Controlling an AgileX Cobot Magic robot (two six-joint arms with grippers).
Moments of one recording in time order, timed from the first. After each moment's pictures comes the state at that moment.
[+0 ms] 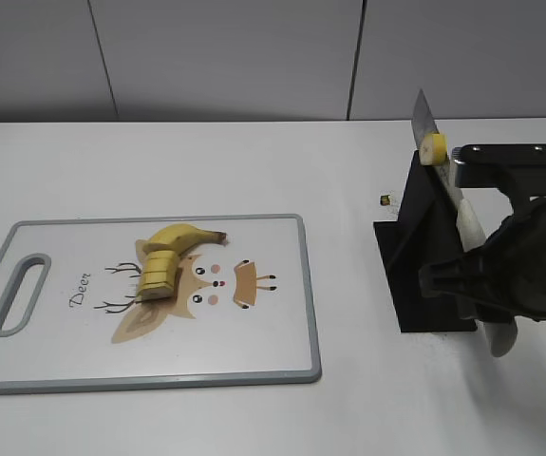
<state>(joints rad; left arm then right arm) -0.05 -0.01 -0.48 -0.01 1.09 0.11 0.54 1.42 -0.70 -0.15 0.60 0.68</state>
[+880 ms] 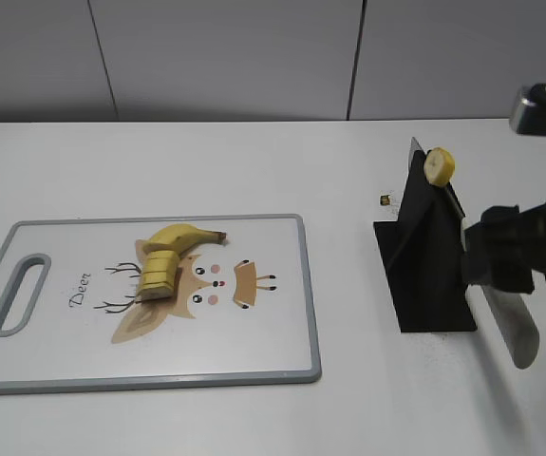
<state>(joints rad) -0.05 -0.01 -0.48 -0.01 1.09 0.11 0.54 1.17 -0.72 -0.13 0.68 0.66</state>
